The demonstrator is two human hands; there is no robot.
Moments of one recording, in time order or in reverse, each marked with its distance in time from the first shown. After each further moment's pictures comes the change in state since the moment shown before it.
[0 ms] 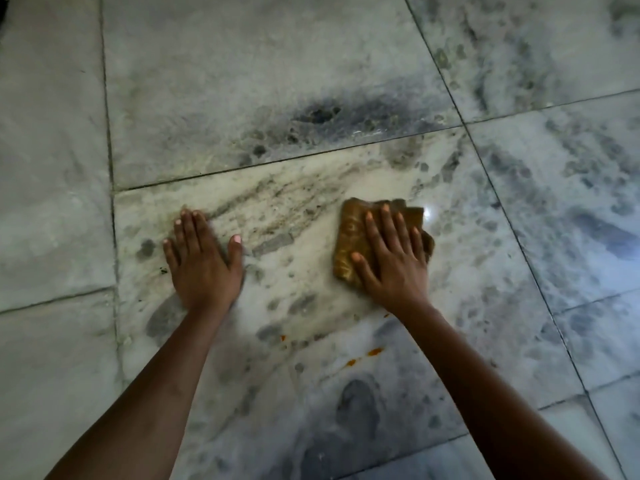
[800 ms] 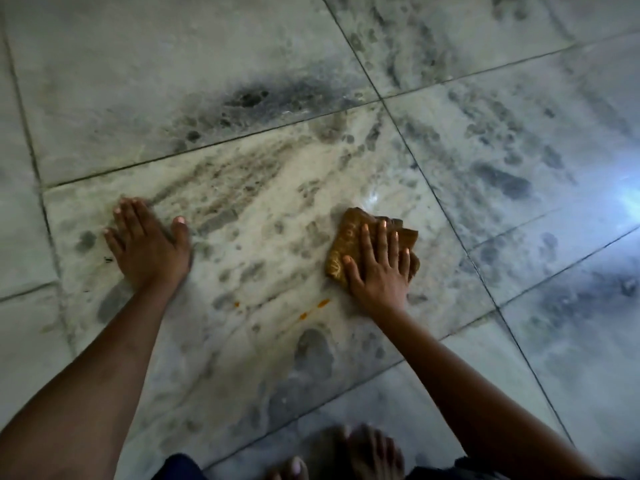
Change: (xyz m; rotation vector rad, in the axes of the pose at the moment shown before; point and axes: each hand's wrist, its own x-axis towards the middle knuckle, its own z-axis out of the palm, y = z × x) left_hand -0.001 0.004 -0.007 -0.052 -0.061 -0.019; right_hand -0.095 0.022 -0.004 0.025 -0.049 0.426
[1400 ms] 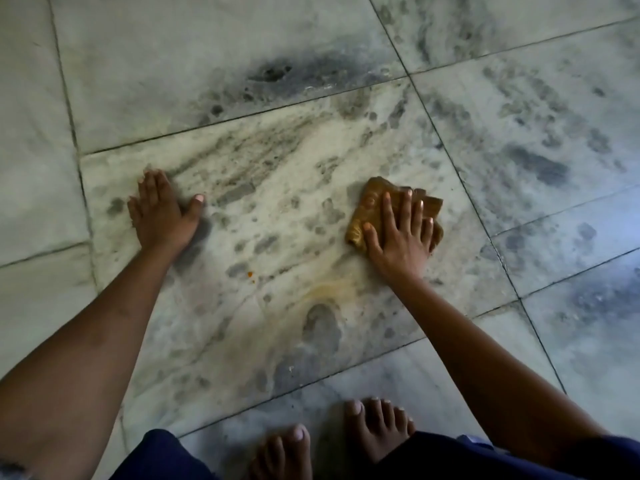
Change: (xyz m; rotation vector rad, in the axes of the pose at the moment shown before) left_hand 0.003 -0.013 -0.016 -0.004 -0.190 0.019; right_hand 0.019 0.011 -0.003 0.006 0.026 -0.052
